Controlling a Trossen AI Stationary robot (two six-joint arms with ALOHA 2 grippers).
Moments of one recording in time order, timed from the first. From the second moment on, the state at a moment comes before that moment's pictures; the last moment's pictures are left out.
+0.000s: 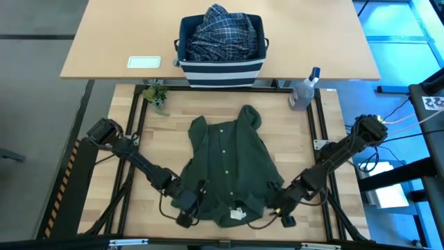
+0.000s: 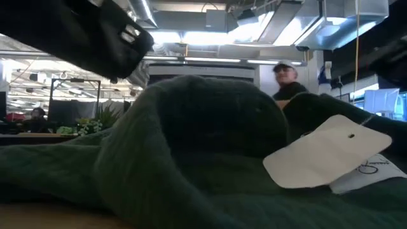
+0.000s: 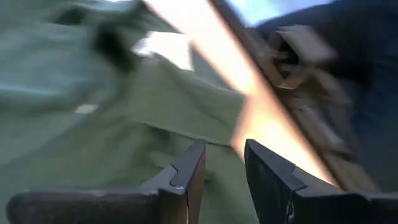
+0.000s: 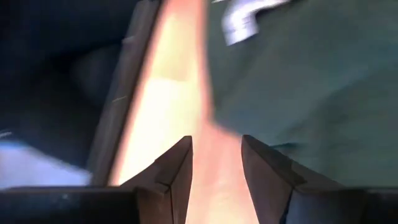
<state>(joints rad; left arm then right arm) -0.57 1.75 0.91 0.17 -0.15 -0.18 0.72 1.51 0.82 -0.24 0.00 0.53</state>
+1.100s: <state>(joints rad) -0.10 1.75 0.92 -0.56 -0.29 -0.04 0.09 1.60 0.82 -0.65 0.07 0.30</state>
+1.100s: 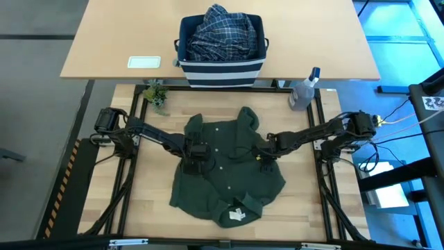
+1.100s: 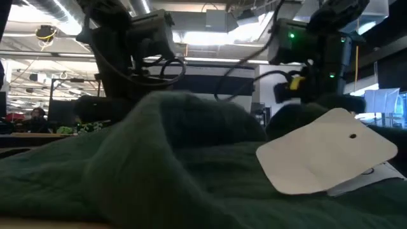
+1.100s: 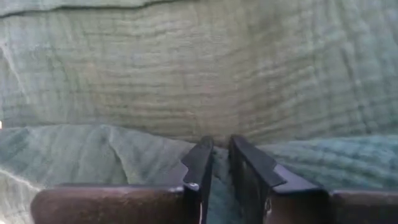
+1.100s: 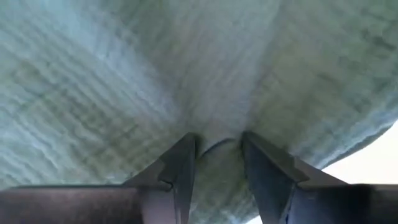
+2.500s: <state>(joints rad) 0.15 1.33 0.70 -0.04 -0.18 -0.18 0.33 1.59 0.82 -0.83 0.05 0.57</state>
